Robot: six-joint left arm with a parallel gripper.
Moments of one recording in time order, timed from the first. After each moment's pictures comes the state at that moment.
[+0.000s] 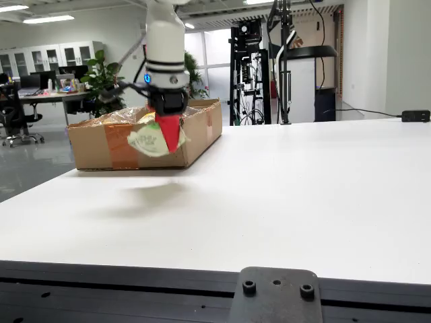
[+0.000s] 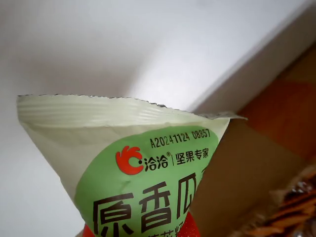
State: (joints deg) arm -42.1 62.0 45.0 13.8 74.1 -90.0
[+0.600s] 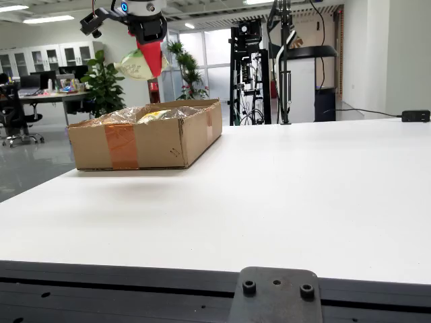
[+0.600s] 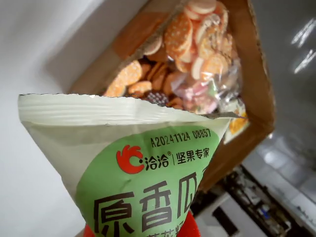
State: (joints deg) arm -39.4 48.4 45.0 27.8 74.1 -90.0
